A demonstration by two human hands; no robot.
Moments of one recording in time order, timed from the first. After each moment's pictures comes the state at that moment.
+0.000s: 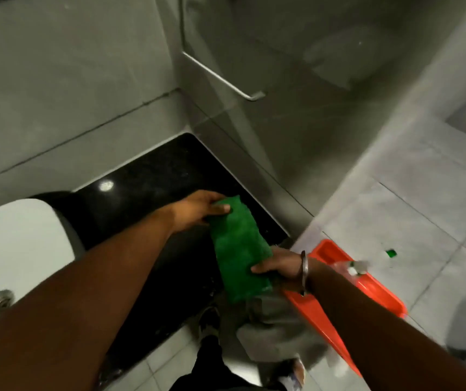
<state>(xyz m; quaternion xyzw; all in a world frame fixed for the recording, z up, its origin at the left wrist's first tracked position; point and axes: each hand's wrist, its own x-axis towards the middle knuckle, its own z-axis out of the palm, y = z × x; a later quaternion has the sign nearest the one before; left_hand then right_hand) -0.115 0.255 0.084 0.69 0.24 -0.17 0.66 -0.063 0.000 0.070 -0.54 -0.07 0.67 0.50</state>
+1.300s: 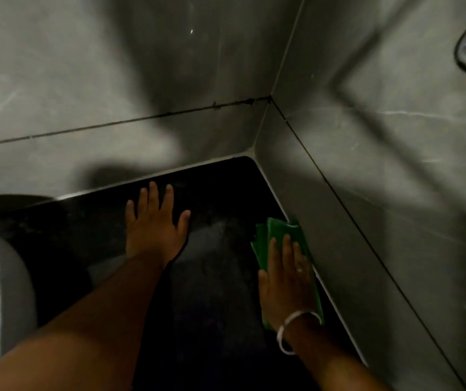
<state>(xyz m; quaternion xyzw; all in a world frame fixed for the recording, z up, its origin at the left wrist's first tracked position) -0.122 0.456 -0.062 0.87 0.48 0.04 0.08 0.008 0.221 -0.057 -0.91 -0.41 0.11 0.03</state>
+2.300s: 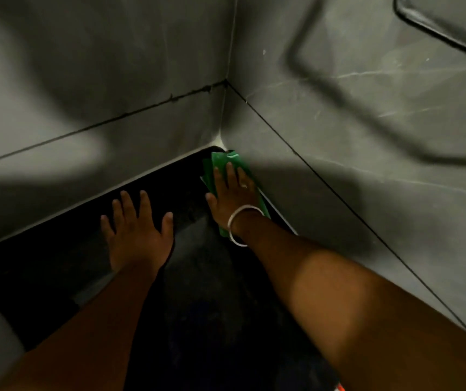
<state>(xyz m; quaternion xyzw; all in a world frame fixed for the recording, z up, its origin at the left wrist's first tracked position) -0.123 0.457 -0.060 0.87 0.48 0.01 0.09 0.060 0.363 -0.054 -0.91 -0.40 0.11 0.01</state>
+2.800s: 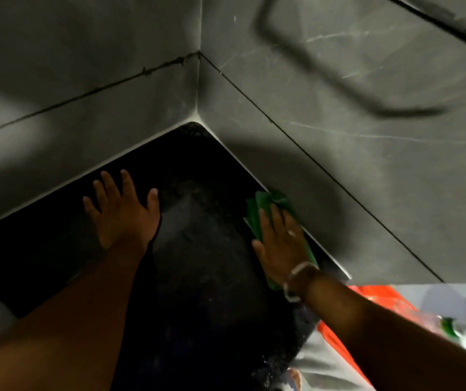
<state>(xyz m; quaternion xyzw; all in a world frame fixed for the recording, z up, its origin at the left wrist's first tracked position) -0.123 0.458 -0.067 0.88 0.47 0.02 0.10 -0.011 0.171 -0.047 -0.93 -0.36 0.12 -0.05</state>
